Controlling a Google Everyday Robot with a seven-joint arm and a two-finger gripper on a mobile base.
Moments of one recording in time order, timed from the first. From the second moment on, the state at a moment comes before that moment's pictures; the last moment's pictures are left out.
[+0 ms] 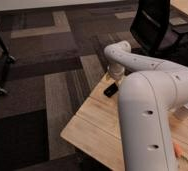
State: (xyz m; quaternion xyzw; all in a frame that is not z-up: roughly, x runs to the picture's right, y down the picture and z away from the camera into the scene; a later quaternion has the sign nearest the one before) arm 0.146 -0.040 0.903 -0.07 0.28 0.89 0.34
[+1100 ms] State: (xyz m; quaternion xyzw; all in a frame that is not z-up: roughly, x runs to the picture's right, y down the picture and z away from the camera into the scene) arm 0.153 -0.028 0.937 -0.06 0.31 0.88 0.36
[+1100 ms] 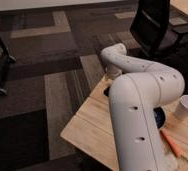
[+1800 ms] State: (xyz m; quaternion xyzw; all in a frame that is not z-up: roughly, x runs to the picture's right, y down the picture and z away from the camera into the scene) arm 0.145 -0.007 0.937 -0.05 0.34 0.85 0.39
